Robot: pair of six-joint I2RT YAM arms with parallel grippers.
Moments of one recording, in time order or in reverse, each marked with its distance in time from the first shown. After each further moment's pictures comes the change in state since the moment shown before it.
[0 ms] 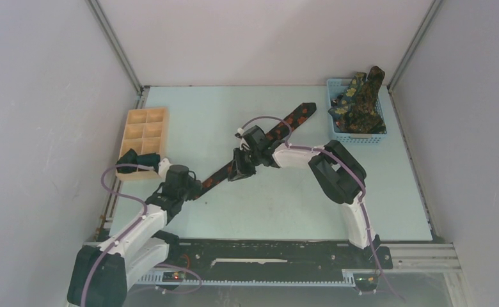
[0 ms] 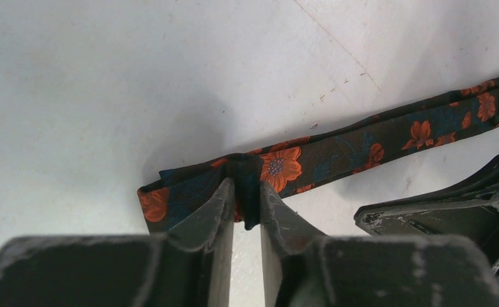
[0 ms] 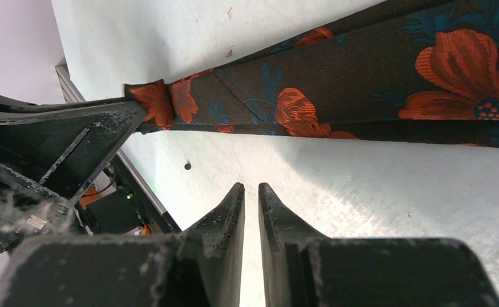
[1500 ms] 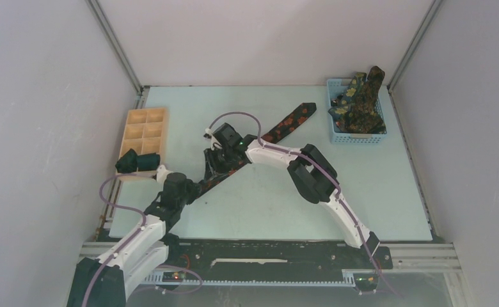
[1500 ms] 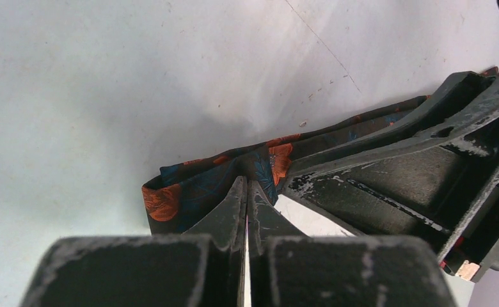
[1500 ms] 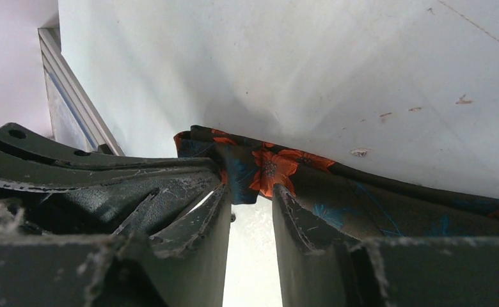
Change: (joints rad) left arm 0.000 -0.102 -0.114 0.111 0.016 -0.071; right arm 0.113 0.253 0.491 -0.249 -0.006 -0.138
